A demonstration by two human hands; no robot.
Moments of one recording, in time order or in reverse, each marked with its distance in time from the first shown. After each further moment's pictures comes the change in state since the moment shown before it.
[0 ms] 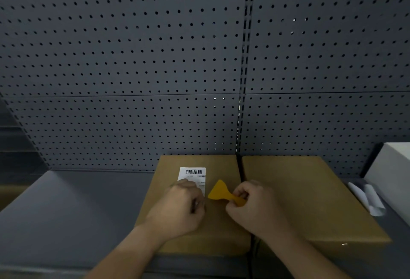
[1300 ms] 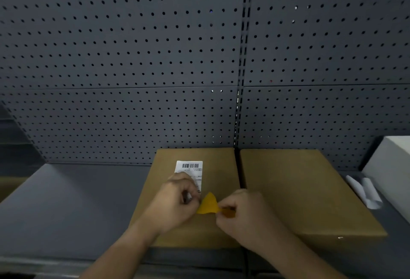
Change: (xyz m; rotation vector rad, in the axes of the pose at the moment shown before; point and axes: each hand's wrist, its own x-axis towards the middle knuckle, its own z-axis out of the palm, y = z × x) left_hand -0.003 -0.009 0.008 -0.306 0.042 -0.139; right_hand -0.021 -0.023 -0.008 0.070 -0.243 -0.067
